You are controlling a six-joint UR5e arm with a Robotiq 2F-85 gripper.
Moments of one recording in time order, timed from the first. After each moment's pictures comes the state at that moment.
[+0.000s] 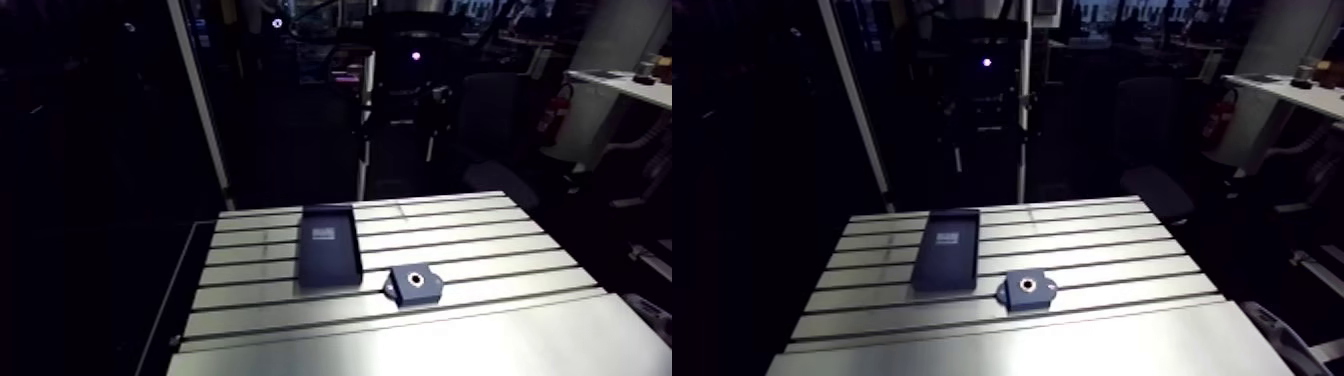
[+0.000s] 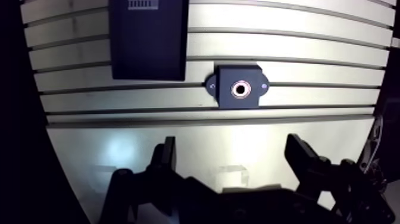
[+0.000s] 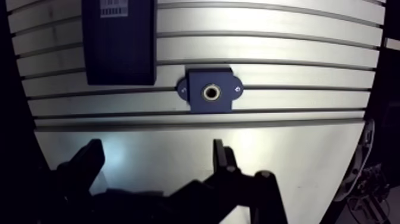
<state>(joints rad) -0.15 -1.42 1.60 -1.62 -1.61 -1.71</state>
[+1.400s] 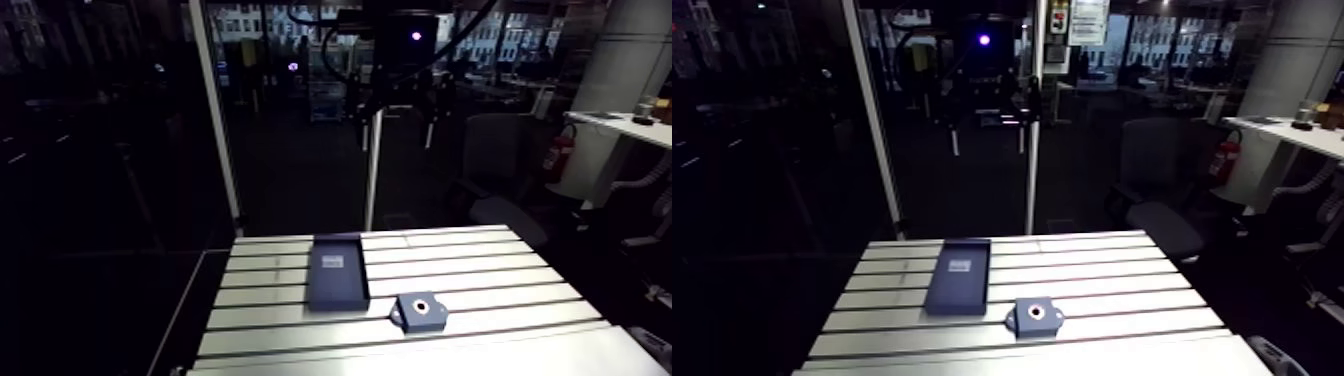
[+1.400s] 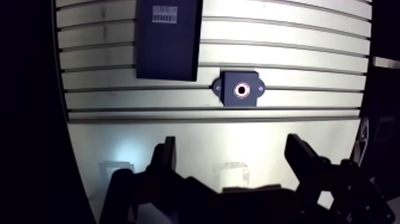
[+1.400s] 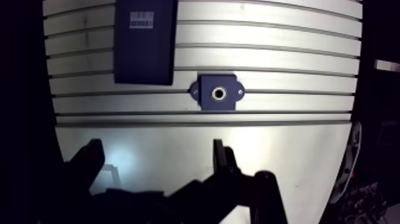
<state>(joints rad) -0.12 -1.55 1.56 -1.59 -1.59 -1.70</state>
